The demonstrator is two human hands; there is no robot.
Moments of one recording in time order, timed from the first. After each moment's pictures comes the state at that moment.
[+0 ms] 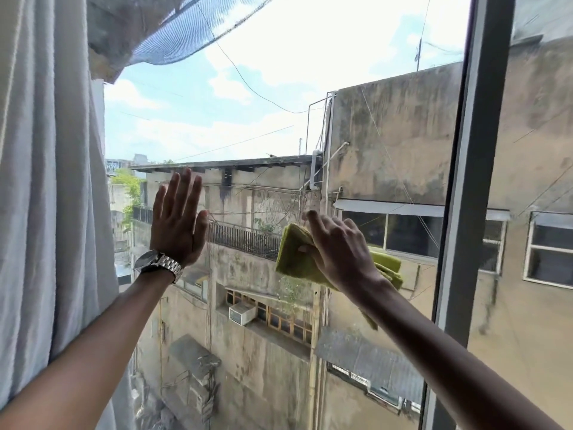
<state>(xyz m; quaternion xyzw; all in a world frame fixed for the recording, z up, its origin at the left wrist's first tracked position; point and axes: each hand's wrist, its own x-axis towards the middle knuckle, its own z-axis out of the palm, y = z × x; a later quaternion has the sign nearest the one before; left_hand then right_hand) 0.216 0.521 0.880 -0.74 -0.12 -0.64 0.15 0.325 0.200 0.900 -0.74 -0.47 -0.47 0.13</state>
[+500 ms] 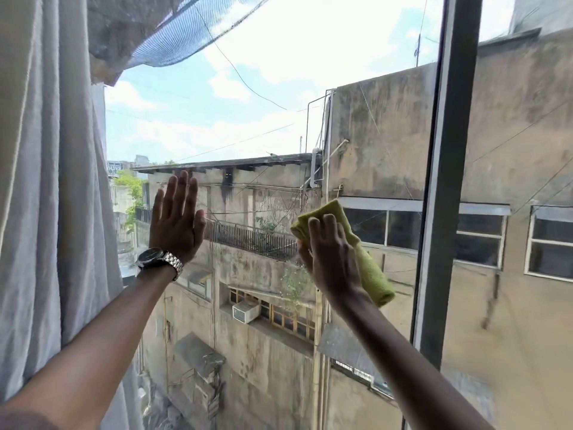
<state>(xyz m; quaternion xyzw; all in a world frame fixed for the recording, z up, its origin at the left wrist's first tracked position) 0.204 0.502 0.881 -0.77 -0.19 -0.59 0.15 0.315 0.188 0.870 -0.73 -0.39 -0.50 0.24</state>
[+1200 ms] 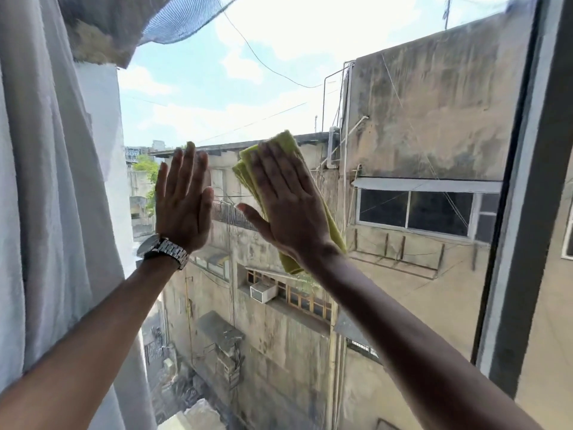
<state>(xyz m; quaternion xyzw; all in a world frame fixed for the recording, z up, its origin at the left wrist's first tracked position) 0.211 0.515 0.874 -0.73 -0.11 -0.65 0.16 0.328 0.328 0.895 -0.62 -0.48 -0.61 0.14</state>
